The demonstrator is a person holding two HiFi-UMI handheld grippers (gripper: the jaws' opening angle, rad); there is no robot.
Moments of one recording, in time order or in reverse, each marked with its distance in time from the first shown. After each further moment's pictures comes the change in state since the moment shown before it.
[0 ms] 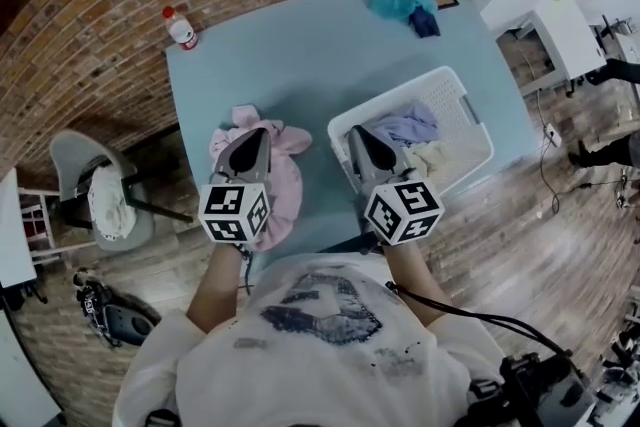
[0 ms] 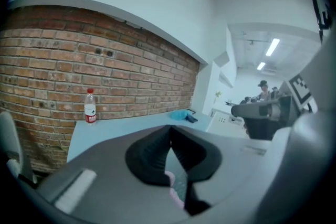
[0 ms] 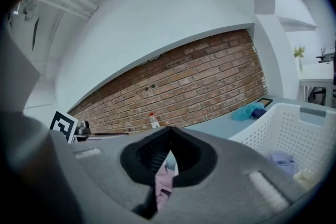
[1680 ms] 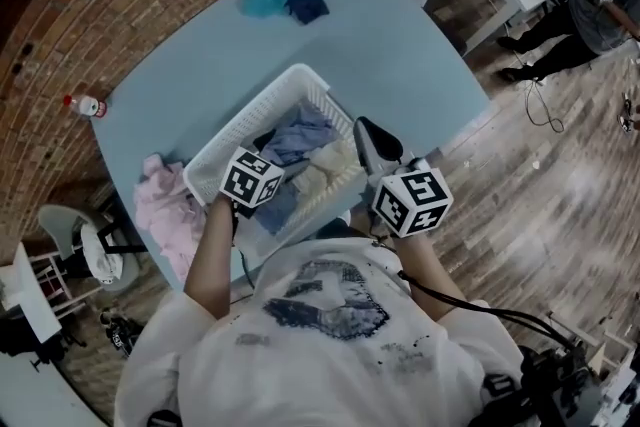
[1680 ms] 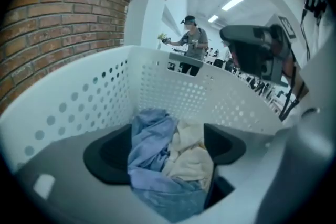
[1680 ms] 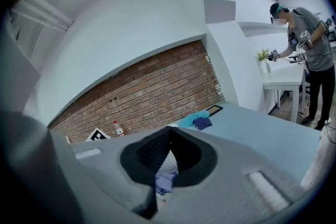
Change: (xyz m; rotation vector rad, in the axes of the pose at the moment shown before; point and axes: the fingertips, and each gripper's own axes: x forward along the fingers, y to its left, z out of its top) left arm 0.241 -0.313 -0.138 0.316 0.599 -0.556; right arm -0.156 -0.319 0.044 0.094 -0.027 -0.172
